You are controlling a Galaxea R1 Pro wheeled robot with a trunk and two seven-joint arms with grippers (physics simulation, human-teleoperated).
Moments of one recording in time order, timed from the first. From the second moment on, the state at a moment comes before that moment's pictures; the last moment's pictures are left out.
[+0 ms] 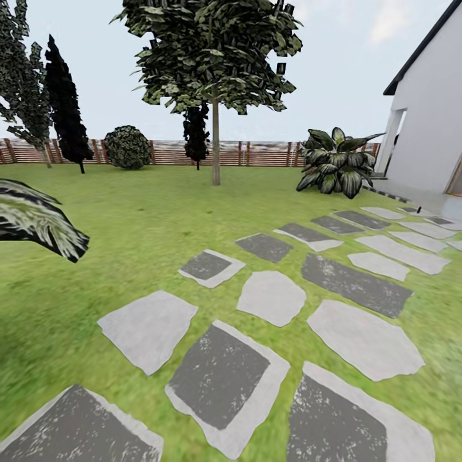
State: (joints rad) left arm 0.06 -0.04 0.00 -0.48 0.00 -0.55 0.00; right arm -0.02 0.00 0.01 -0.28 0.01 -0.33 0.00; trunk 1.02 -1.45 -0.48
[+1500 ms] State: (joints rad) left arm 0.06 -0.04 0.00 -0.48 0.00 -0.55 0.00; right arm -0.02 0.00 0.01 -0.28 0.01 -0.33 0.00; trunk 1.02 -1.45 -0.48
